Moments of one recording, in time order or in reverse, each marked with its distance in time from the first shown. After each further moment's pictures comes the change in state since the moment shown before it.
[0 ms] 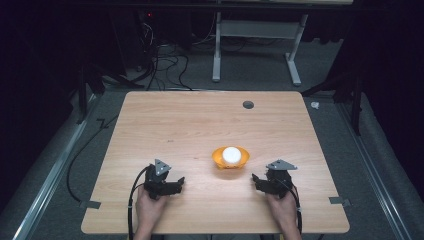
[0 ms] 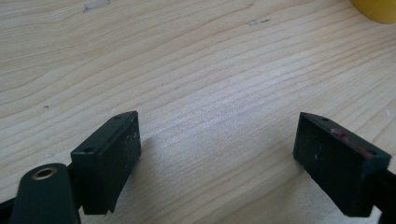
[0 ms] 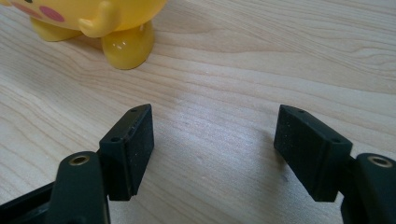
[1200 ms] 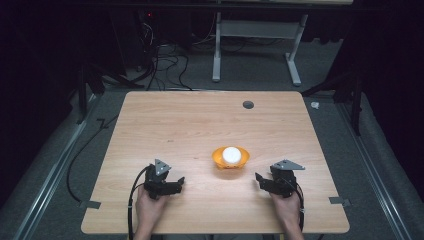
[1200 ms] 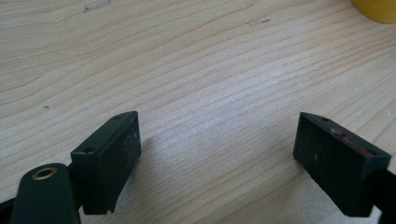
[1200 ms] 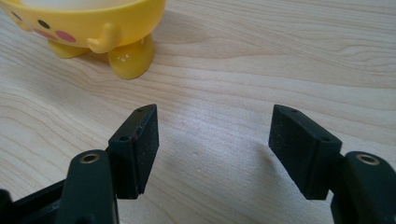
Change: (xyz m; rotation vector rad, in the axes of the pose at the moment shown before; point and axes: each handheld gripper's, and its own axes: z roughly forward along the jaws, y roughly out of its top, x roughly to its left) left arm 0.000 0.000 0.000 0.000 0.000 0.001; right arm -0.009 -0.001 -0.011 -0.028 0.040 0.062
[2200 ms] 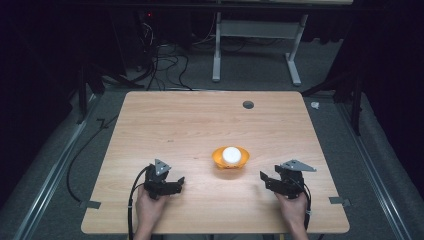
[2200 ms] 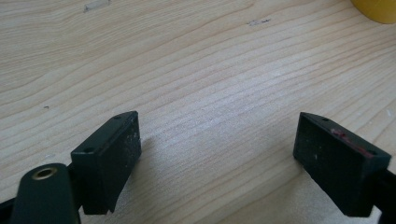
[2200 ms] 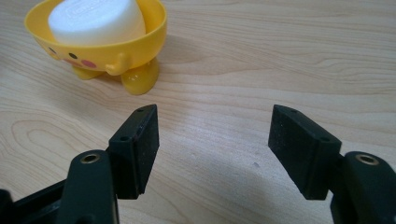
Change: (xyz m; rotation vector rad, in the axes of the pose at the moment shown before) left arm 0.000 0.000 0.000 0.000 0.000 0.000; right arm -0.008 0.002 -0.022 -0.056 0.031 0.042
